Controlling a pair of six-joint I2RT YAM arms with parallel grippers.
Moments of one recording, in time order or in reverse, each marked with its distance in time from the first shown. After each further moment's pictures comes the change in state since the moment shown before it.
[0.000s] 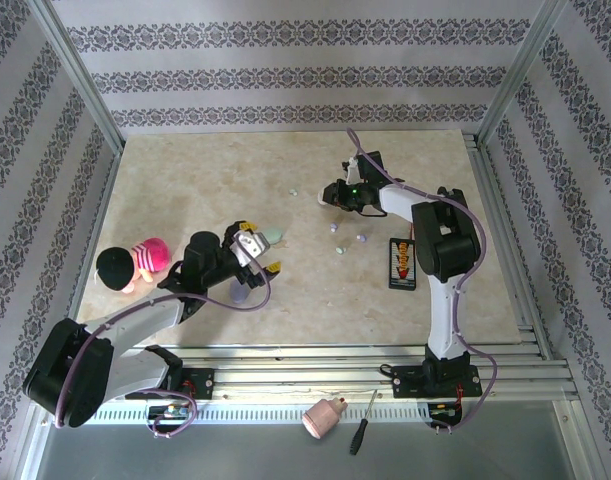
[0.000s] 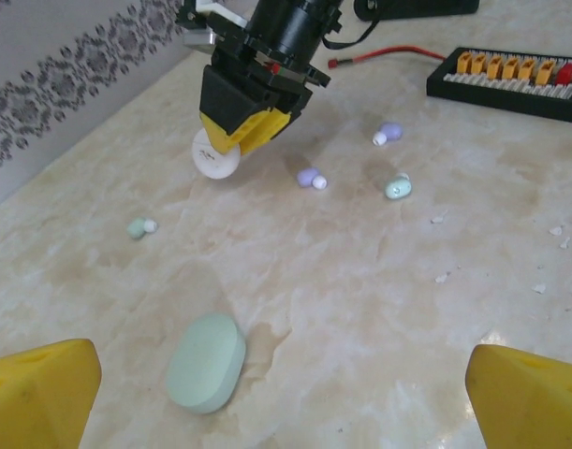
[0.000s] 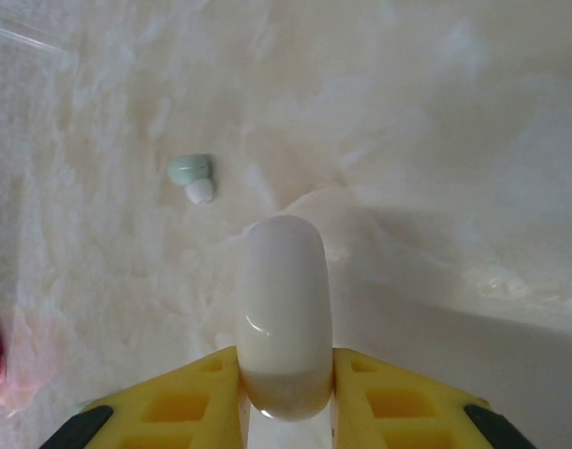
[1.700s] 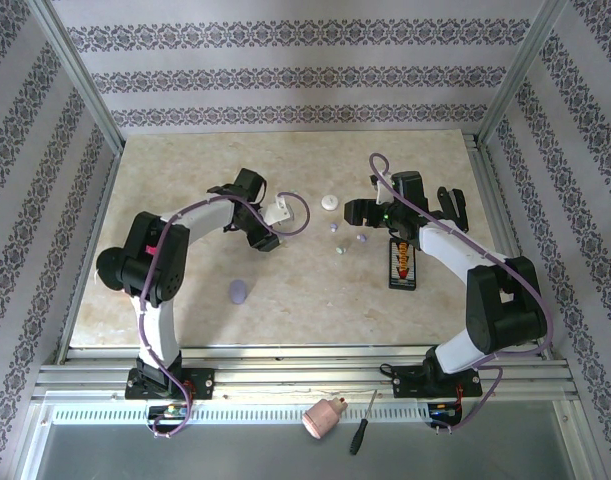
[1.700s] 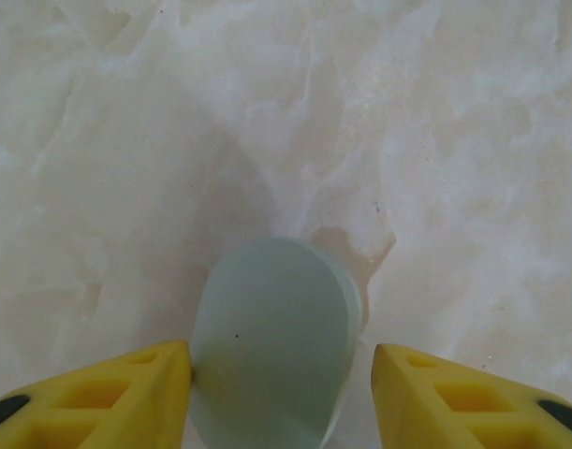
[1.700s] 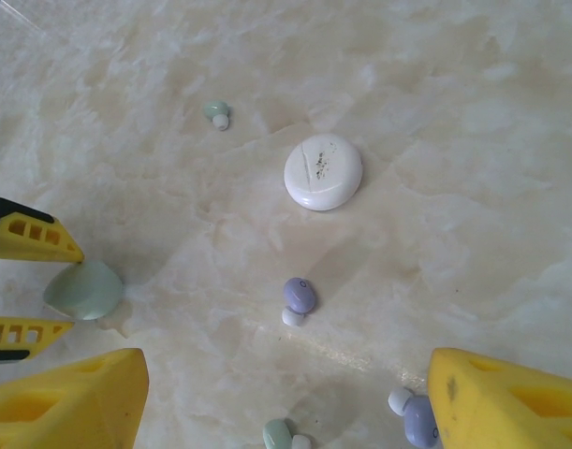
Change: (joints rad) left arm 0.100 0.813 0.907 -0.922 0.005 0.304; right arm -0.037 -0.624 -0.524 0.040 0.171 -0.272
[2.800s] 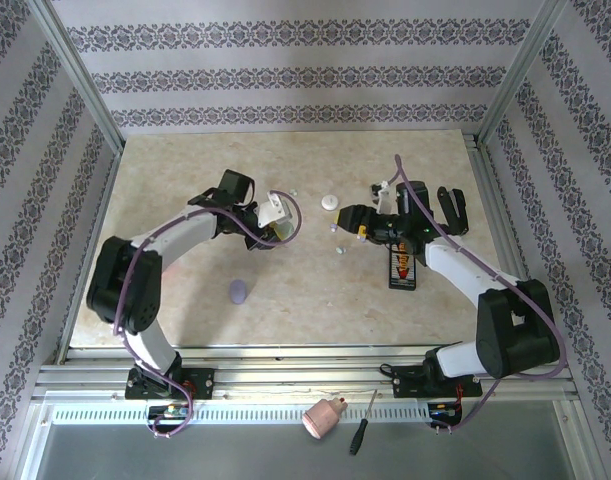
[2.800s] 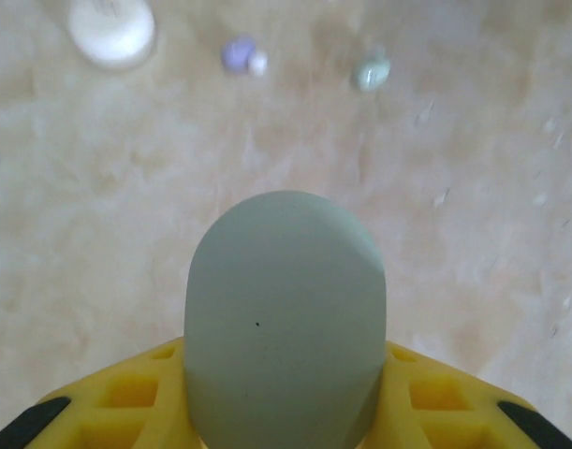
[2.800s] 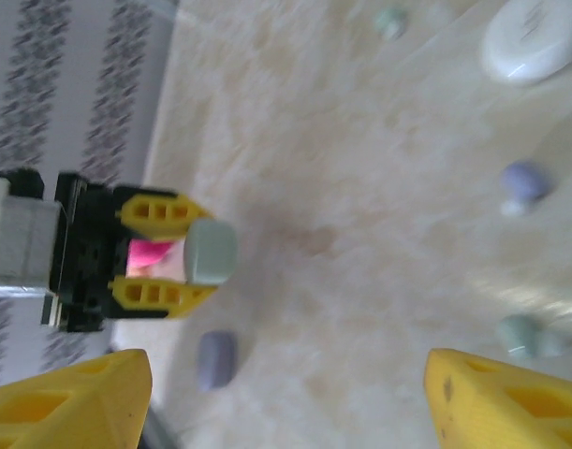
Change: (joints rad) left arm -0.003 -0.292 -0.198 0.153 0.217 -0.027; right arm 0.040 -0.134 -0.116 0.055 -0.369 0.401
